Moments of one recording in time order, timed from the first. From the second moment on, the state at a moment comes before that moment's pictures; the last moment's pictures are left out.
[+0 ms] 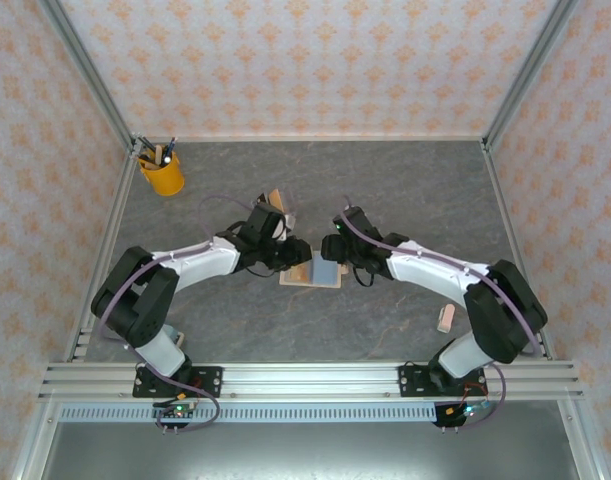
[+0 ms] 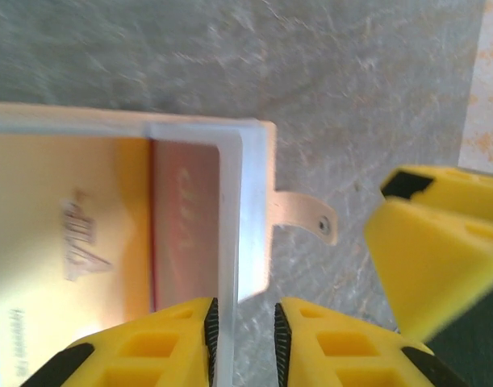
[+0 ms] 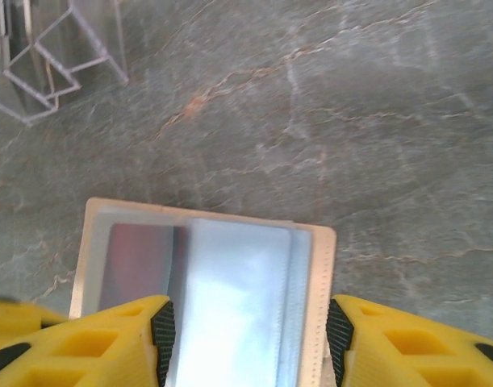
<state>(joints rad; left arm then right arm) -0.56 1.64 0.90 -0.13 0.46 -0.88 0.68 1.50 0.90 -0.30 0.09 0.69</state>
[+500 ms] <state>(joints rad) -0.62 1.65 0.98 -0.19 0.30 -0.96 0.64 1.46 0.86 -0.27 0.11 0.73</state>
